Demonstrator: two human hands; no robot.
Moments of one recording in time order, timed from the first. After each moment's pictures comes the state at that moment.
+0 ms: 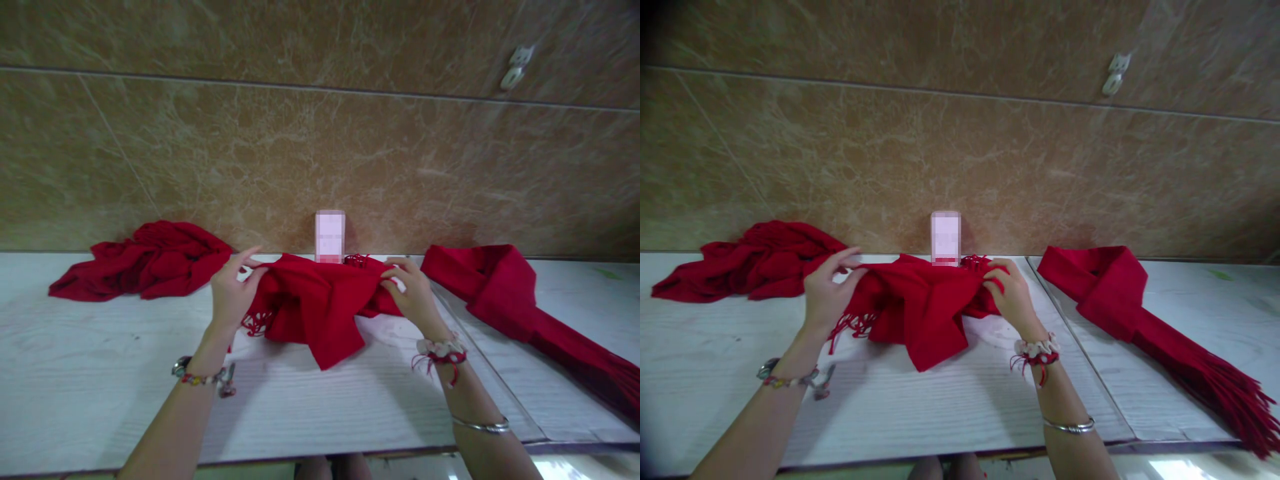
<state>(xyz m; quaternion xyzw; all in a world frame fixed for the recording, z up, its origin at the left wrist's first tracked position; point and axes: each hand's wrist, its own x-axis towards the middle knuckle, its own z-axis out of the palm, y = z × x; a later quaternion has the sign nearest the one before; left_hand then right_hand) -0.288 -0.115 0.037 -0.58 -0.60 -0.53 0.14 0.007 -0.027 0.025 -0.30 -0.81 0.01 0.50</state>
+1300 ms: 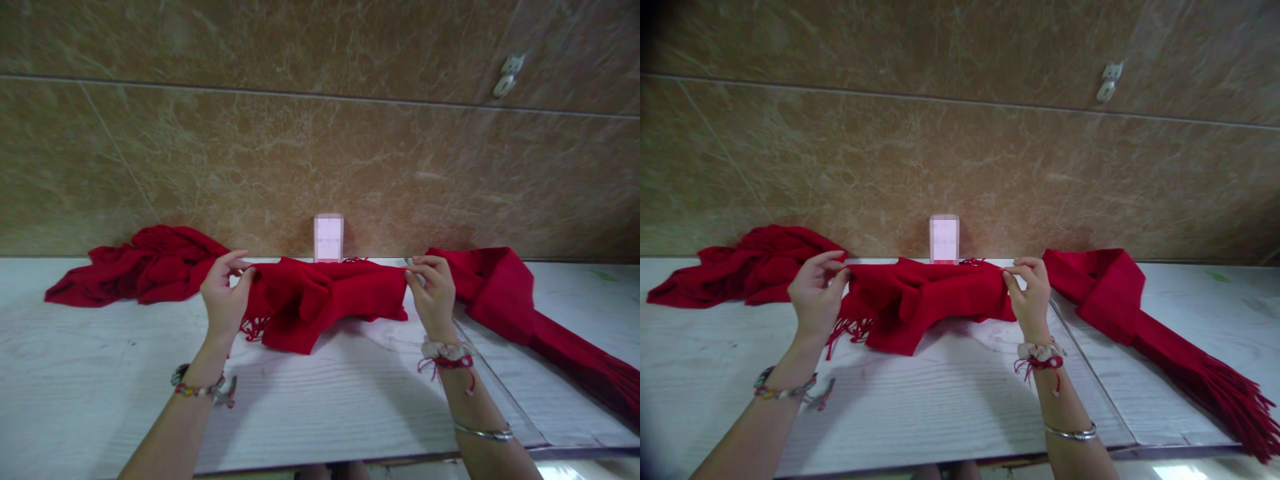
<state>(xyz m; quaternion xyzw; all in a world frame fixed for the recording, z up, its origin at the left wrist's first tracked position) -0.284 -0.114 0.037 -0.51 -0.56 -0.64 0.11 0.015 -0.026 0.029 -0.36 -0.71 -0.02 0.61</state>
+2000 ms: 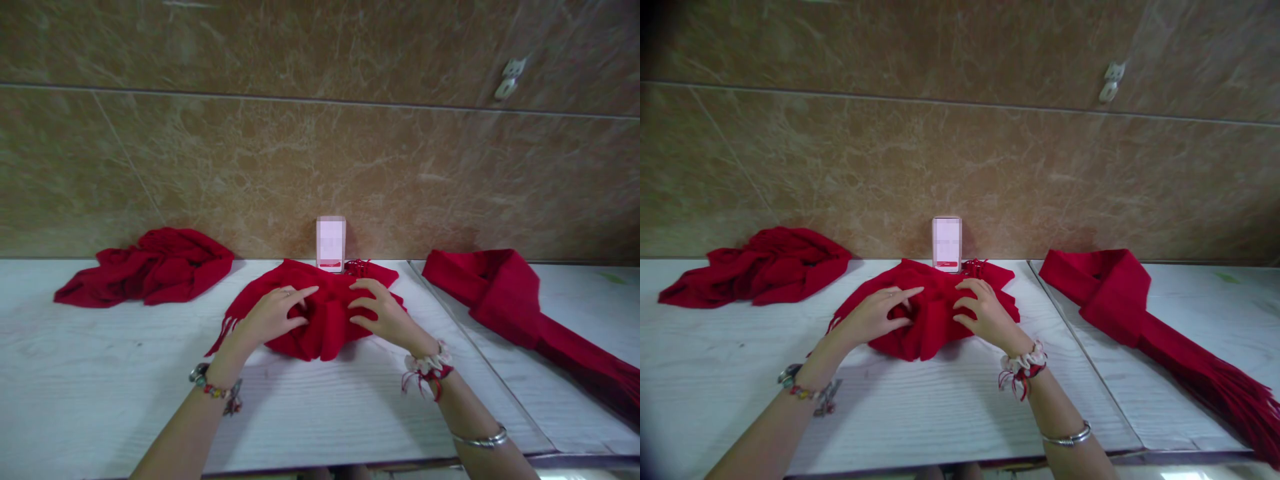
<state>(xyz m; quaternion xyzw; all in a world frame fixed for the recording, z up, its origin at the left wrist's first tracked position) -0.262 -0.114 0.027 -0.82 -0.51 -0.23 -0.03 -0.018 -0.047 0.016 -0.21 -0.91 0.07 0.34</state>
